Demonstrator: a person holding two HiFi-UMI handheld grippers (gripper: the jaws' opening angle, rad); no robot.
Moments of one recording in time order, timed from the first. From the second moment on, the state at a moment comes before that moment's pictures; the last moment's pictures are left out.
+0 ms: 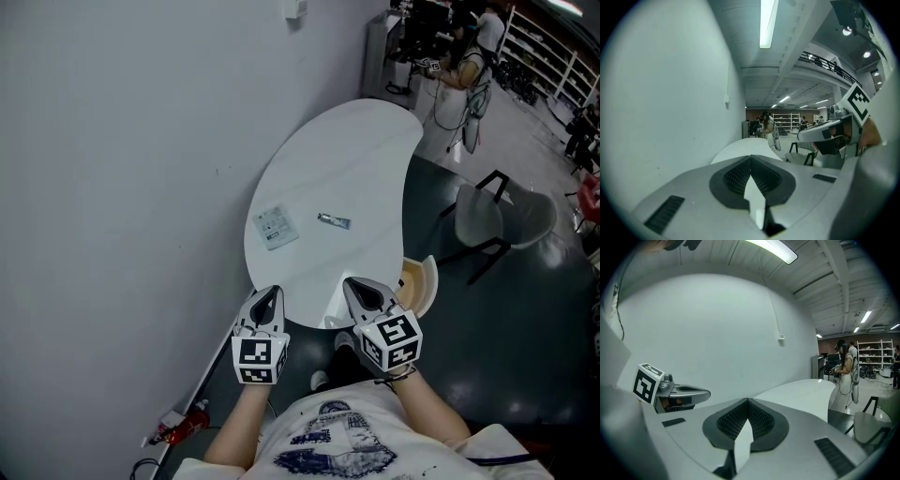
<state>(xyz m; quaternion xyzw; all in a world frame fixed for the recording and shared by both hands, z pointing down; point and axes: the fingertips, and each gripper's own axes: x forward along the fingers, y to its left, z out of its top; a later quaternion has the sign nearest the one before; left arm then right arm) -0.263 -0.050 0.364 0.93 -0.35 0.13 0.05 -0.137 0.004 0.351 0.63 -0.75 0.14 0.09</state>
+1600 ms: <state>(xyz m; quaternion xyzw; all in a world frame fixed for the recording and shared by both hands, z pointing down) -0.223 -0.188 0.466 0.81 -0.52 0.20 0.18 -0.089 -0.194 0.437 0.45 -0.86 0.20 0.14</state>
